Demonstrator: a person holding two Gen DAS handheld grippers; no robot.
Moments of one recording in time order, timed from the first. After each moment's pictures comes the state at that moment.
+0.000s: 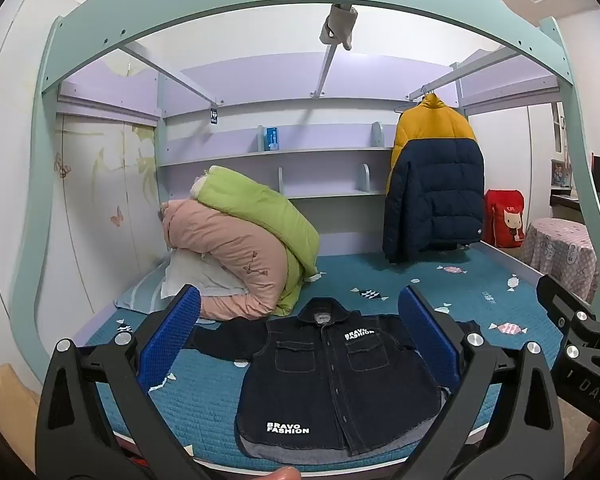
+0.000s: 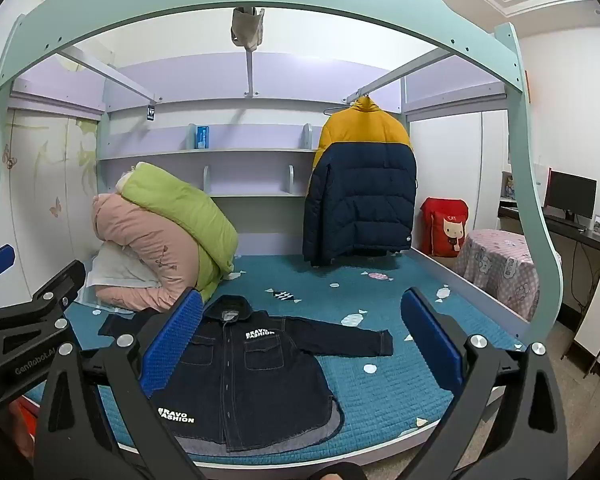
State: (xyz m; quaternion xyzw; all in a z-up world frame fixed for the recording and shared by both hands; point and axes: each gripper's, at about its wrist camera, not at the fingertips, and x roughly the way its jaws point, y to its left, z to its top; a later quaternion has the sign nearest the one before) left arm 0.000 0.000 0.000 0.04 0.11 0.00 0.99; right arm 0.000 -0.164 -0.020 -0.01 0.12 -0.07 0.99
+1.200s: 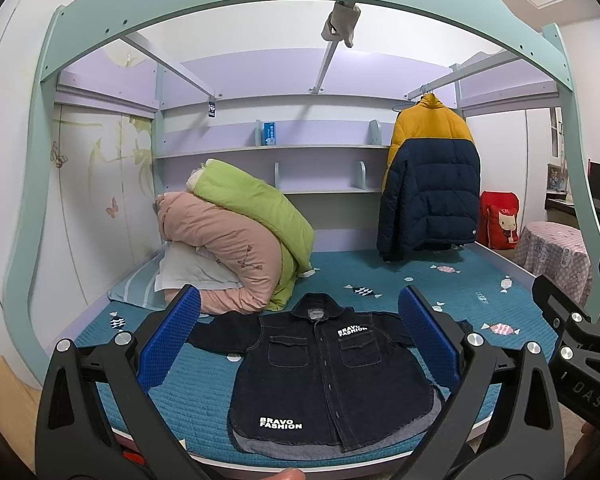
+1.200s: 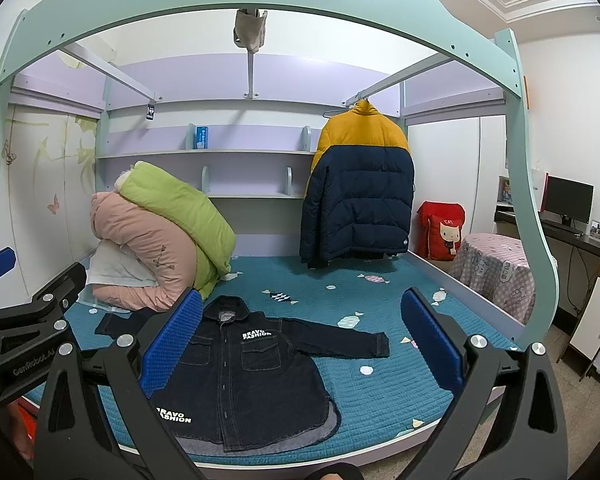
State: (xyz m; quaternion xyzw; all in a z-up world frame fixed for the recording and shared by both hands) left arm -0.001 0.005 -0.006 0.02 0.12 -0.01 0.99; right arm -0.005 -0.159 -0.016 -0.02 0.12 -0.08 0.99
